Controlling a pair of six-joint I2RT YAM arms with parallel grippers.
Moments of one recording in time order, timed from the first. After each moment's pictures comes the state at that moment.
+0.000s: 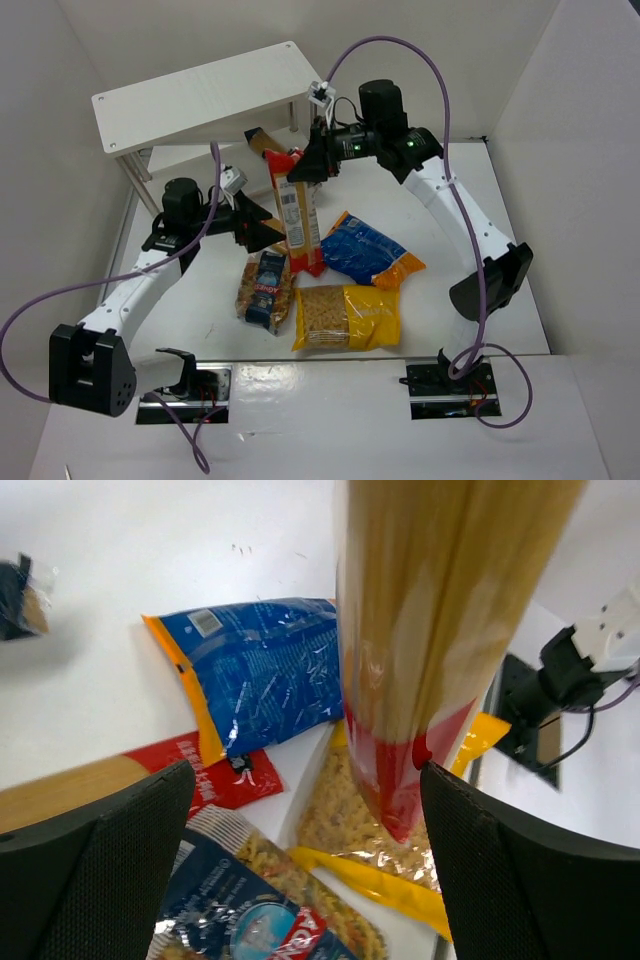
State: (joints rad) left arm -0.17 1.20 0.85 0.07 0.99 -0.12; right arm 0.53 1.76 1.99 -0.59 -0.96 0.12
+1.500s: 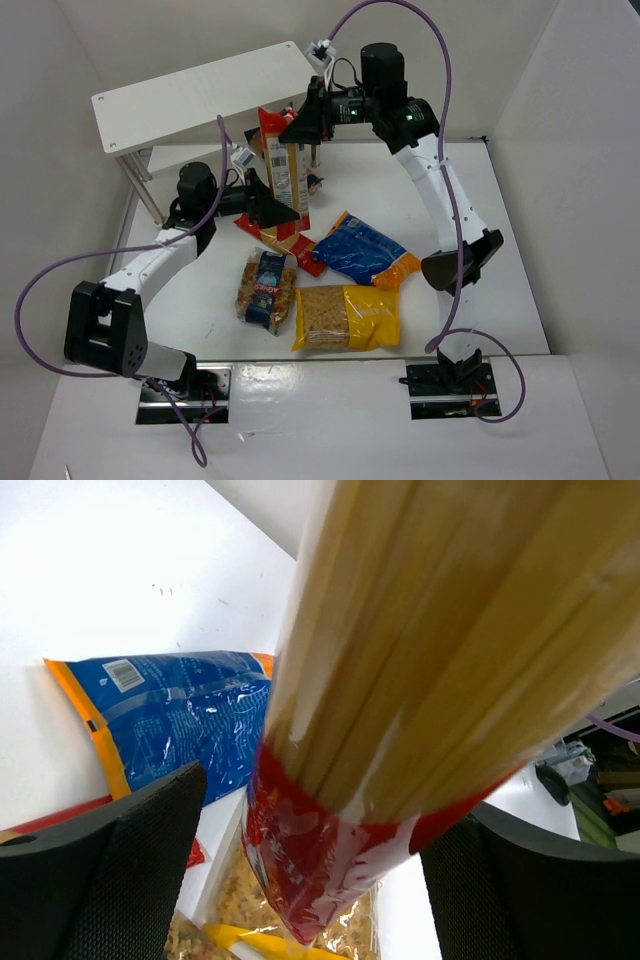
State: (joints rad) left arm -0.22 1.41 0.94 0.39 1.06 -0.56; right arm 0.50 2.05 2.55 -0.69 -0.98 0.16
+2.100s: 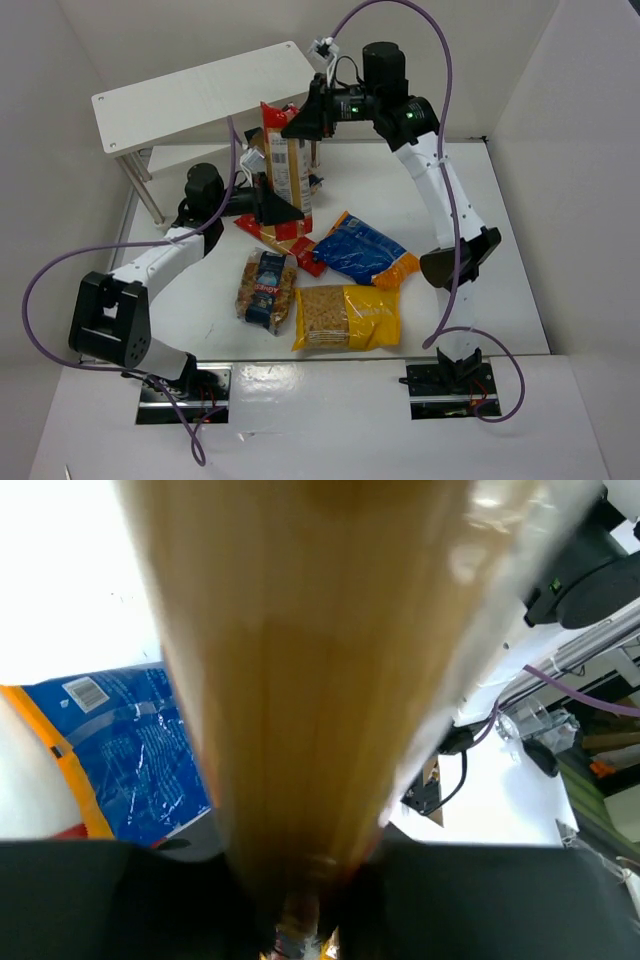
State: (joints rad) left arm -0.25 1.46 0.94 0.51 1.11 -0.60; right arm 0.49 2.08 2.58 -0.70 -0.95 0.16
